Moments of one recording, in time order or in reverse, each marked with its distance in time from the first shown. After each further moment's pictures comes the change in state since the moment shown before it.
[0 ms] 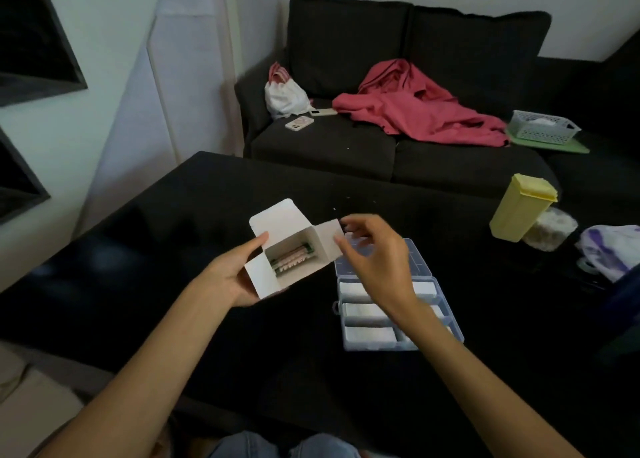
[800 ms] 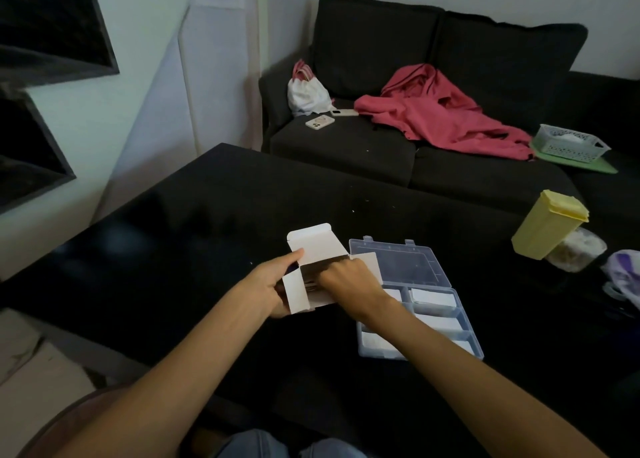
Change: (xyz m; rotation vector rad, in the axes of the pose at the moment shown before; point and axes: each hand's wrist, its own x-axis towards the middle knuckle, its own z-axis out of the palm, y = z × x) left_hand 0.028 -0.017 0.002 0.009 0.032 -0.129; right_hand 0.011 0.012 0.063 -0.782 -0.764 -0.414
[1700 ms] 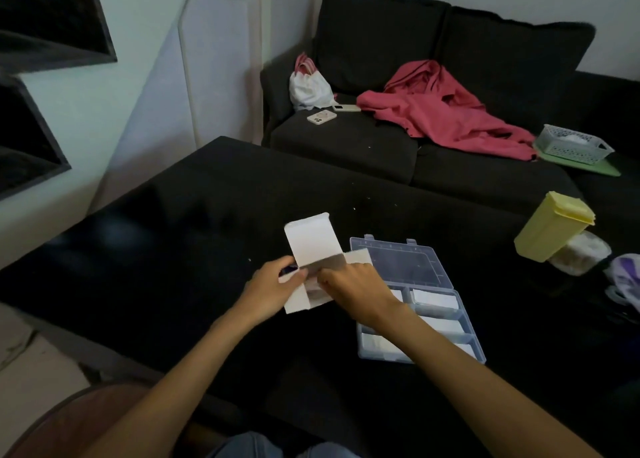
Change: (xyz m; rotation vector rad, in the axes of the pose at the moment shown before) left_hand 0.010 -0.024 -0.028 1.027 0.052 0.792; right_hand -0.008 0.009 0.012 0.163 0.056 0.019
